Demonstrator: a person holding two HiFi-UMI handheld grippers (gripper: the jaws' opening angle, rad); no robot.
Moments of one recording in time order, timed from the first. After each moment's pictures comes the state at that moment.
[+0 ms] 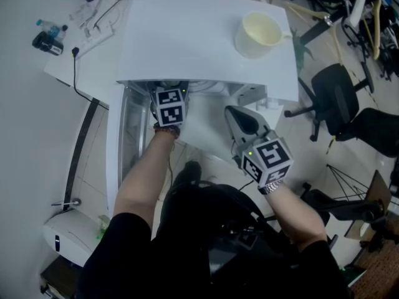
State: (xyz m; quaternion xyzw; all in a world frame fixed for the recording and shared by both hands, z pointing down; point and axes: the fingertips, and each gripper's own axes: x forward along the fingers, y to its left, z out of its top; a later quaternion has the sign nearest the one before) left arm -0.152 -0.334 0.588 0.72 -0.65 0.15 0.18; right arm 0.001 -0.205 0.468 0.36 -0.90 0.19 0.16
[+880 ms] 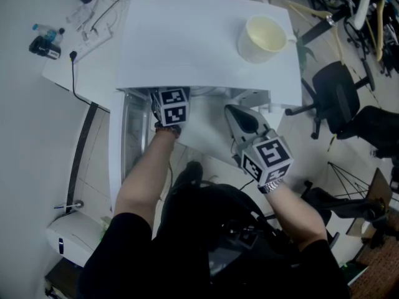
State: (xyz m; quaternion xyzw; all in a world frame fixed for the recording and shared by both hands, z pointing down) left arm -0.153 -0.352 0.592 0.73 -0.64 0.18 0.16; right arm -0.007 -0.222 0.473 0.37 -0.89 0.20 0.16
